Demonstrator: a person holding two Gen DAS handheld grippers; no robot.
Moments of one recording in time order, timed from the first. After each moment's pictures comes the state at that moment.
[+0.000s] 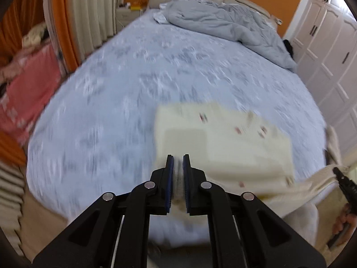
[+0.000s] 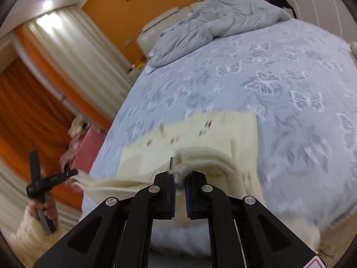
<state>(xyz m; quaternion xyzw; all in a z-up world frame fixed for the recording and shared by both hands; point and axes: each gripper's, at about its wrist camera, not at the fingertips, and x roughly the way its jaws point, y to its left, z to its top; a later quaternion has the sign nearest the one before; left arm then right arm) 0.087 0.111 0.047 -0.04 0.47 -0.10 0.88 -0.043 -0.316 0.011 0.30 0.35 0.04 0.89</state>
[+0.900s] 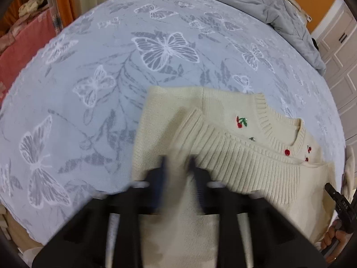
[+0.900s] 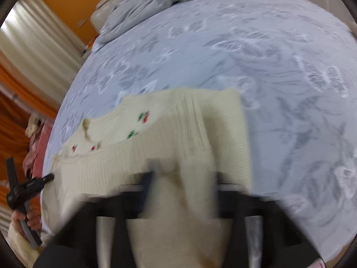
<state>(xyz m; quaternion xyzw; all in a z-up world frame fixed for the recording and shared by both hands) 0.198 0.079 -0.092 -0.08 0.54 -0.07 0.84 0.091 -0.337 -0.125 0.26 0.47 -0.04 0.84</state>
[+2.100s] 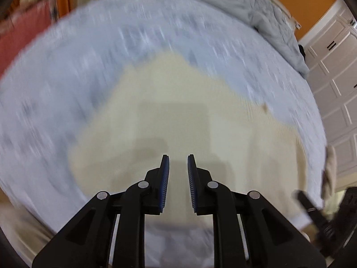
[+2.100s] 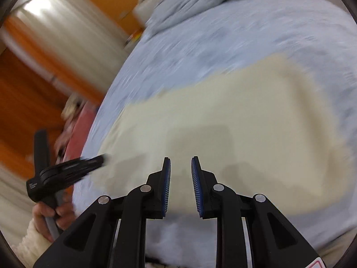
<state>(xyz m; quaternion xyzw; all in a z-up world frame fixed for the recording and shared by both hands) 0.127 0.050 -0.083 -0.14 0.55 -0.10 0.82 0.062 -0.200 -0.089 0.27 0.44 0.09 0.85</state>
